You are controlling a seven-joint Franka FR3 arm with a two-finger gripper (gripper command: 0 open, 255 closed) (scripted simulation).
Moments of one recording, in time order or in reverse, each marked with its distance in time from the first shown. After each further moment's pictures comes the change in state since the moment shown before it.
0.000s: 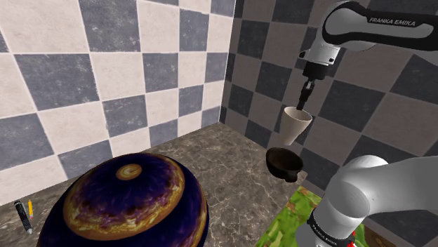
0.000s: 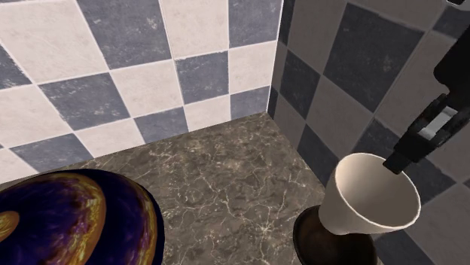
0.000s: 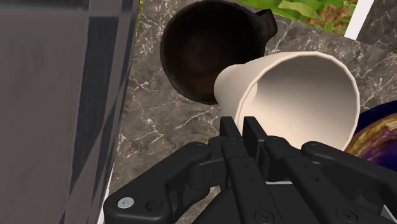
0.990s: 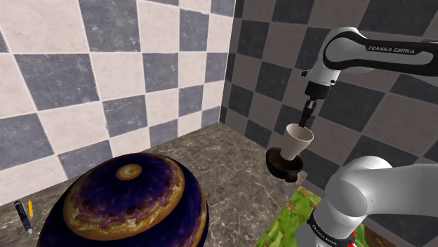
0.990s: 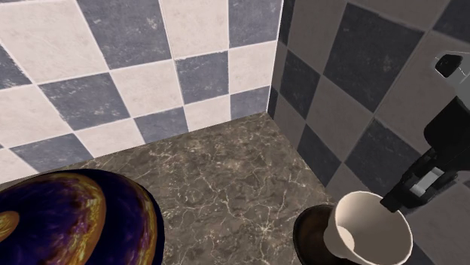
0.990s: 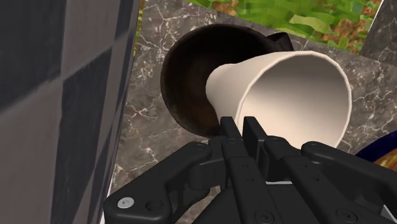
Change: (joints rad) arm -0.039 -0.113 -0.039 -0.218 -0.052 0.104 -0.031
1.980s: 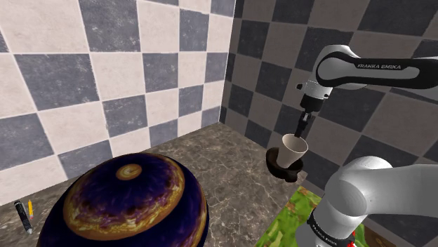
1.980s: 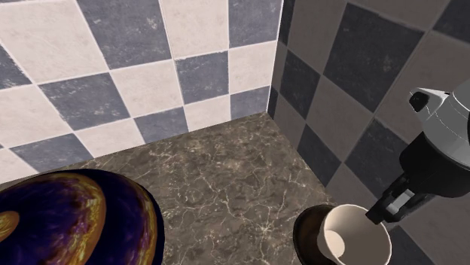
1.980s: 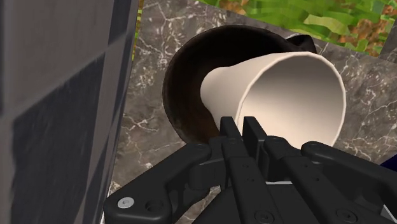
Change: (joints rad) arm -0.013 -0.003 -0.028 -0.130 -0.026 0.126 -0.010
